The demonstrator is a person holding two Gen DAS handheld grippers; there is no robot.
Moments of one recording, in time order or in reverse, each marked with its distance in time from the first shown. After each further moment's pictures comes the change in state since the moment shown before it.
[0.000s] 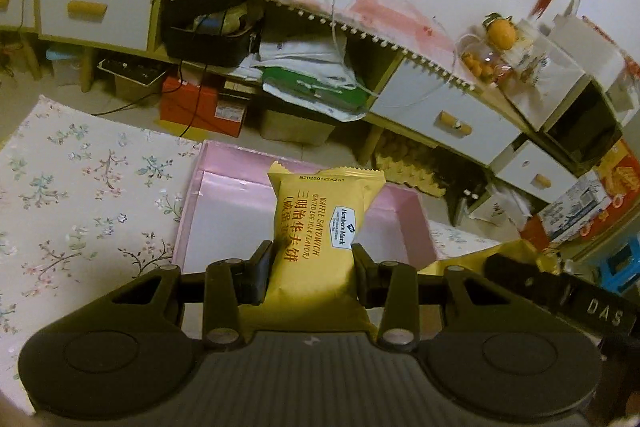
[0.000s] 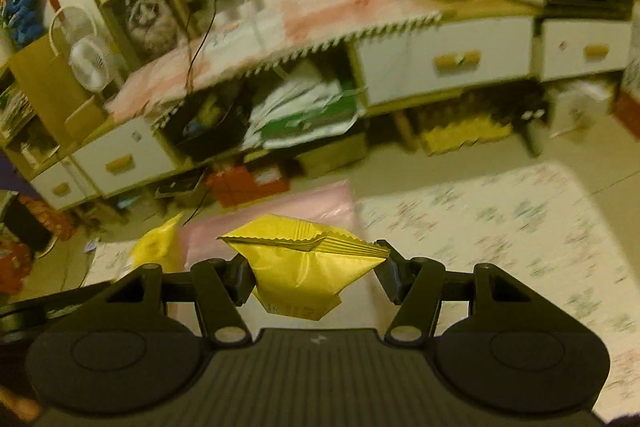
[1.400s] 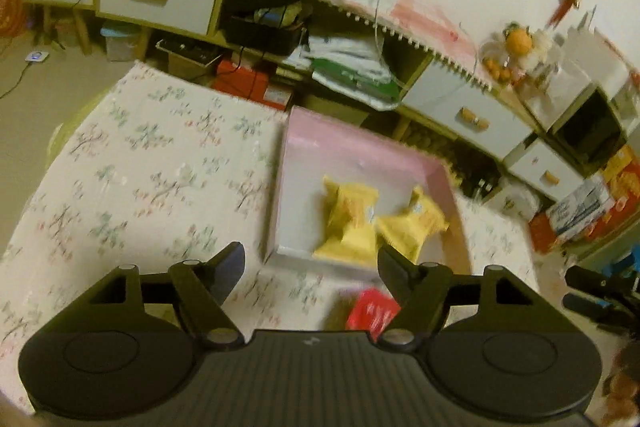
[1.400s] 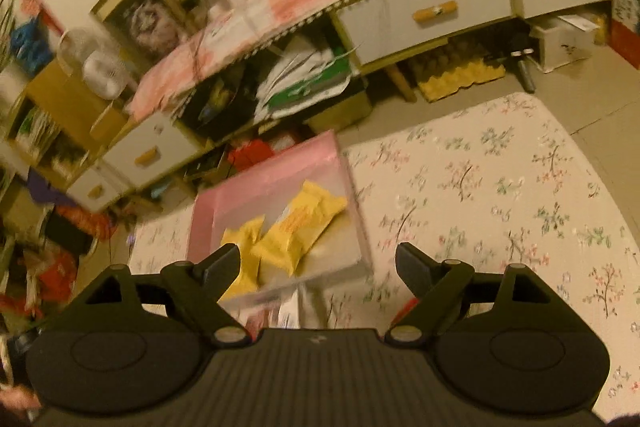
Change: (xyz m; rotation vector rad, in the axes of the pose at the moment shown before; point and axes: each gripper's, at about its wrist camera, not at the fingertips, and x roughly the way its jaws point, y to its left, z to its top) left arm -0.099 0.042 -0.040 -0.050 0.037 0.066; right arm -0.065 -0.035 -0.018 0.102 0.109 0.096
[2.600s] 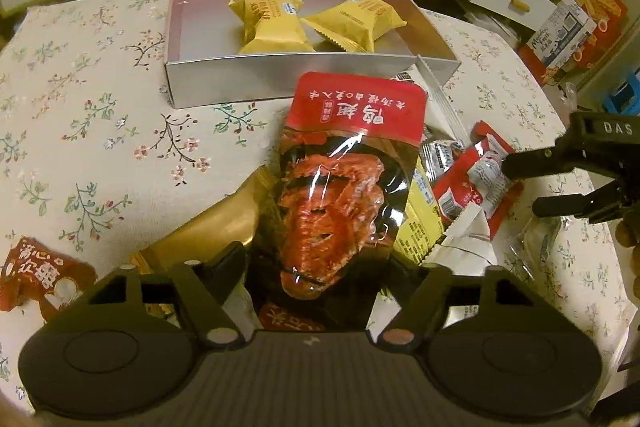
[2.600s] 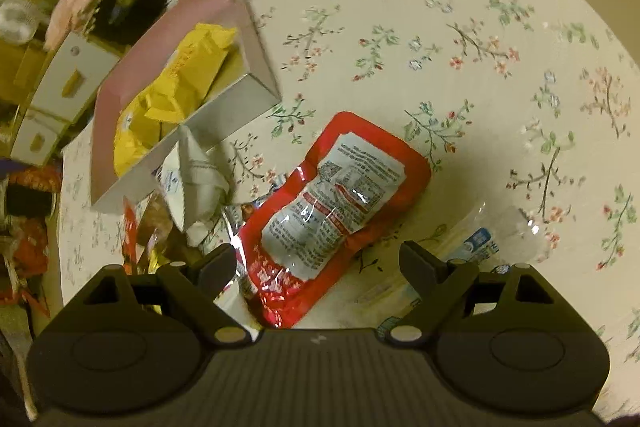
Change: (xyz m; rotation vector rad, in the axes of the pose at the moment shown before) left arm 0.064 -0.033 -0.100 0.335 0.261 -0.036; right arm 0.066 -0.069 -0.072 0.238 0.353 -0.123
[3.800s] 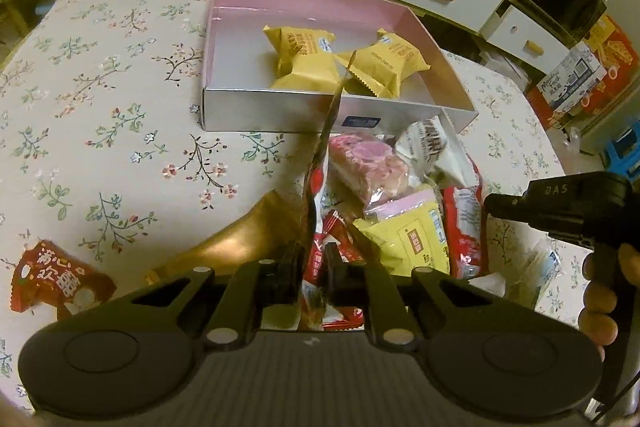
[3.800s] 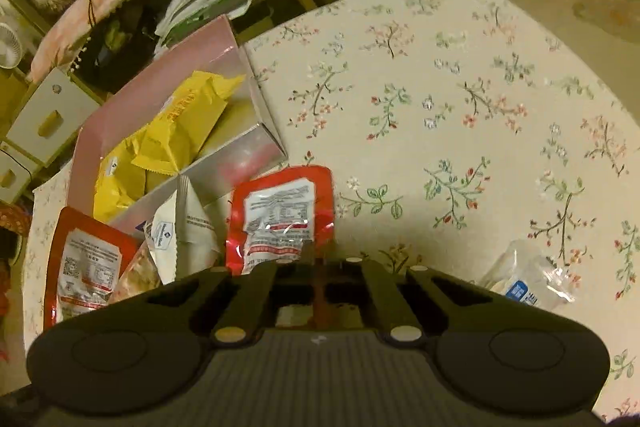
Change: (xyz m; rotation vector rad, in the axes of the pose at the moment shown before) left arm -0.012 0.017 0.008 -0.106 -0.055 -0.004; right arm 0.012 0.026 -0.002 -0.036 -0.227 -0.110
